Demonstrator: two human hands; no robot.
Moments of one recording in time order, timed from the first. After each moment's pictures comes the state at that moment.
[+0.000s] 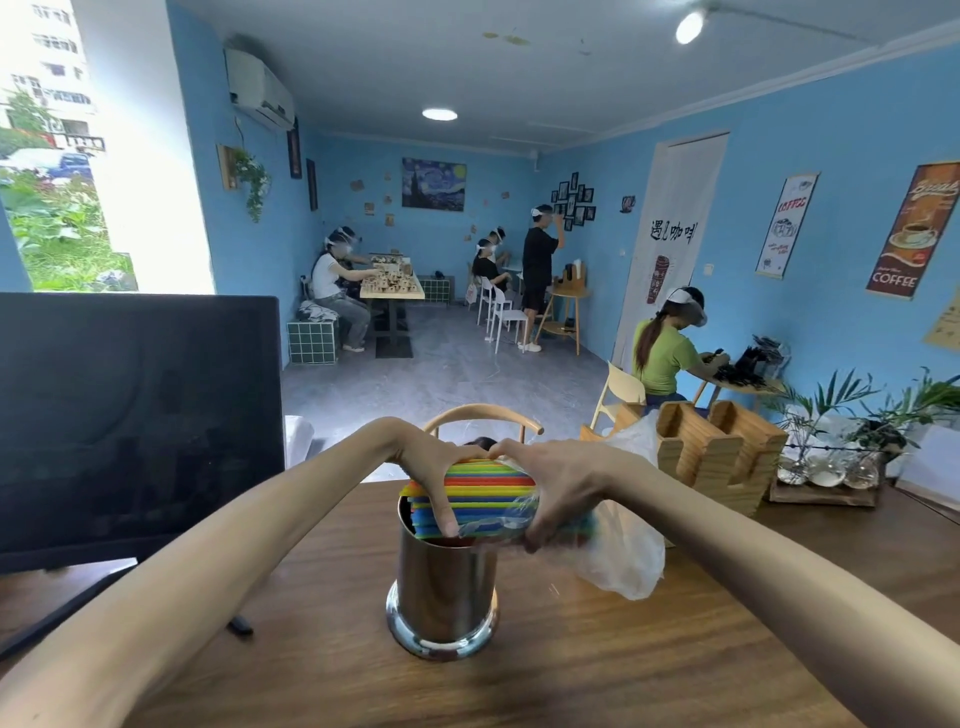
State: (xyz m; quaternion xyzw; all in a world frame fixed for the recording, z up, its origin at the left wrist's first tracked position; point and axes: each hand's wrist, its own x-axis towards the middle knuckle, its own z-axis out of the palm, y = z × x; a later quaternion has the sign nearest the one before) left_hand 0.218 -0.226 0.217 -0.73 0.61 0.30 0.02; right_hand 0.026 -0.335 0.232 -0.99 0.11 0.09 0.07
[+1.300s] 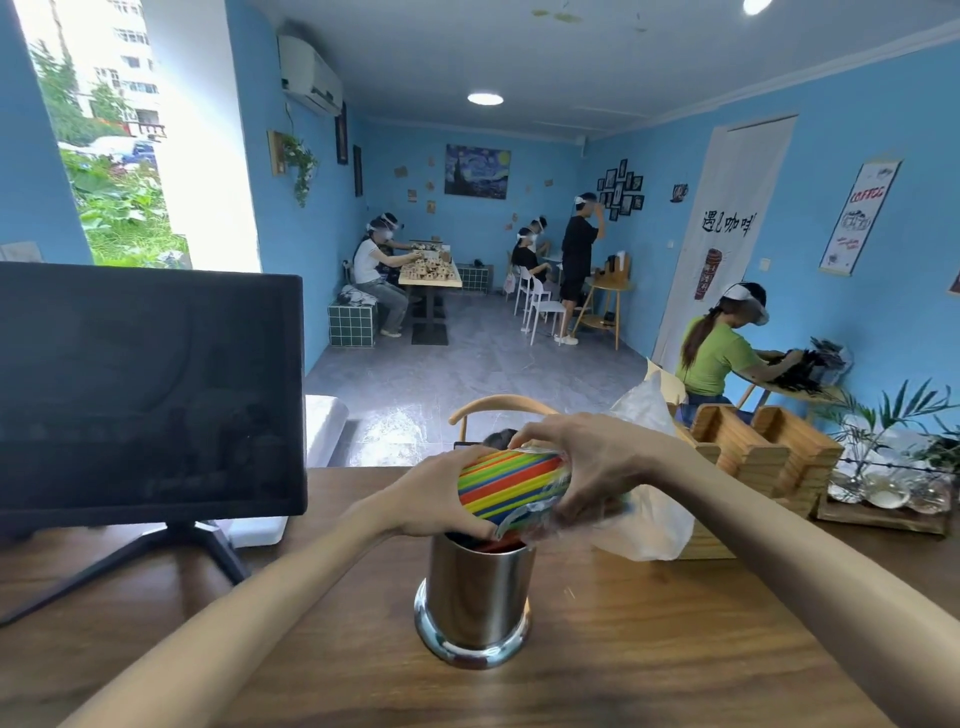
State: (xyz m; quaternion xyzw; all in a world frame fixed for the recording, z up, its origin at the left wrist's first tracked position) left_hand 0.194 -0.194 0.138 -0.75 0.57 0.12 -0.32; right_hand 0.030 -0.368 0.239 -1.00 0.03 0.03 0.06
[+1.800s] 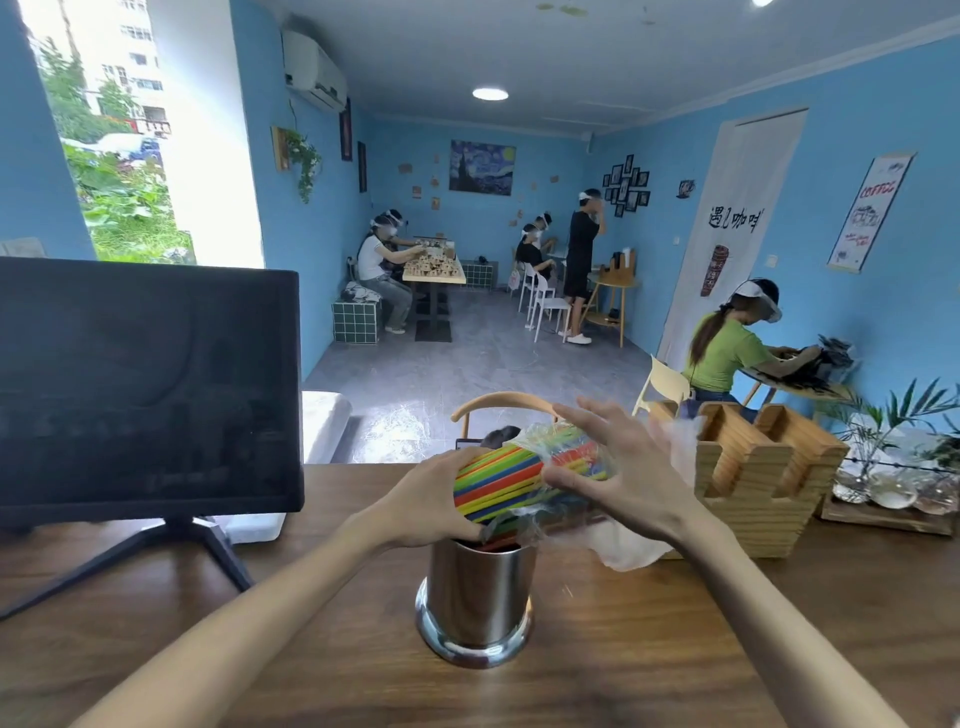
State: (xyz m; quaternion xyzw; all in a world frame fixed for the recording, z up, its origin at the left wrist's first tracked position) left_hand 0.186 -0.193 0.128 -0.75 0.56 0.09 -0.35; right_hand -0.010 -0.380 0.184 -0.94 0.13 -0.26 0.16
